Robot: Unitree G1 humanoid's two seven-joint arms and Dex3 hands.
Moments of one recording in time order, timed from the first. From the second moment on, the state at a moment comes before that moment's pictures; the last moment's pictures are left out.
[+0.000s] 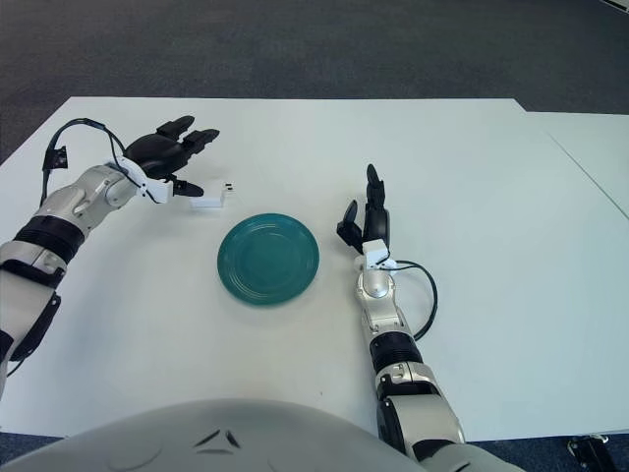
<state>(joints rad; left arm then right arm) -0.76 0.56 -0.45 0.83 0.81 -0.48 0.03 -0.21 -0.04 0.01 0.67 -0.14 -0.62 -0.31</state>
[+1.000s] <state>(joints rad) -0.79 0.51 -0.50 0.97 0.81 -0.43 0.04 -0.22 -0.04 0.02 0.68 -0.13 -0.62 -0.29</state>
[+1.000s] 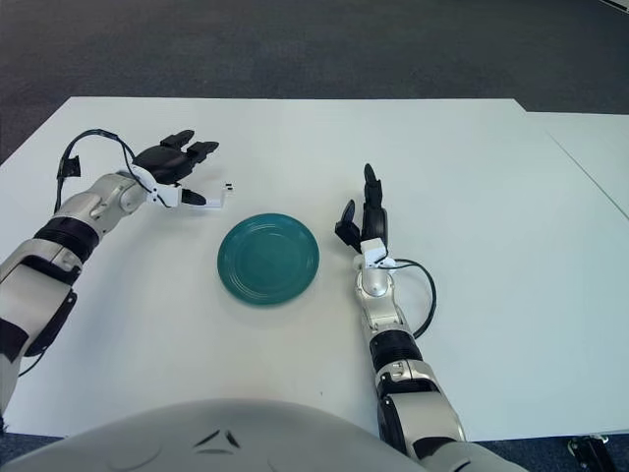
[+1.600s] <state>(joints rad) -0.81 0.49 -0.53 1.05 0.81 -0.43 0.04 -0.23 -0.03 0.00 0.71 -0.13 -0.66 -0.30</state>
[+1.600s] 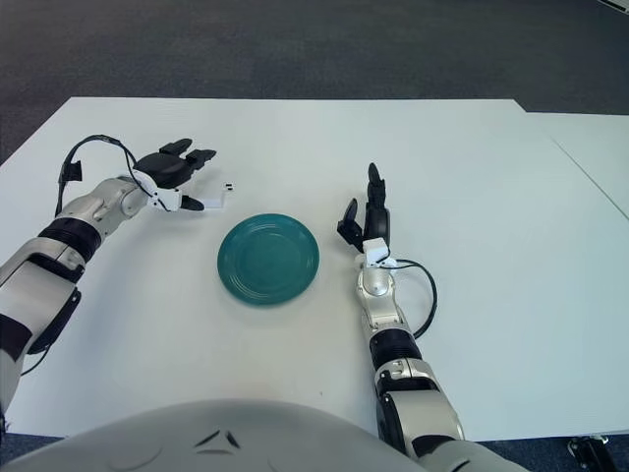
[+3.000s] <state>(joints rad) -0.83 0.39 -0.55 1.22 0.75 -0.38 -0.02 -0.22 -0.03 0.00 0.68 -0.13 -0.69 -0.26</state>
